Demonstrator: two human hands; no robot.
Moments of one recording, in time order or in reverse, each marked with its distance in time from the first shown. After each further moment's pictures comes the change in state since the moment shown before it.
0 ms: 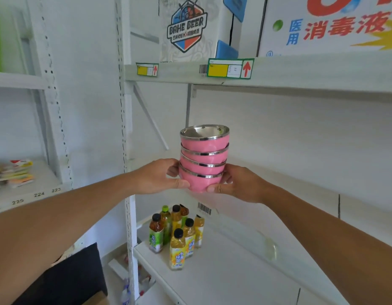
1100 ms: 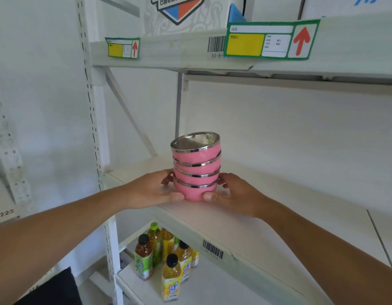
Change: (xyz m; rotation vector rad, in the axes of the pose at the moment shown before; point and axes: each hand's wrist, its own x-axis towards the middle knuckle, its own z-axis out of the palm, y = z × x) left_hand 0.104 -0.094 0.001 0.024 -0.130 0.058; right_hand 0.088 0.053 0.030 0.031 0.009 0.135
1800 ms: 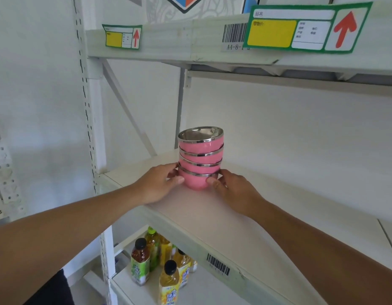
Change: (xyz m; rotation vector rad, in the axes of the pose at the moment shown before) left_hand 0.050 -0.023 0.010 -0.035 0.218 -0.059; right_hand 0.051 0.016 0.011 -0.162 0.139 0.125
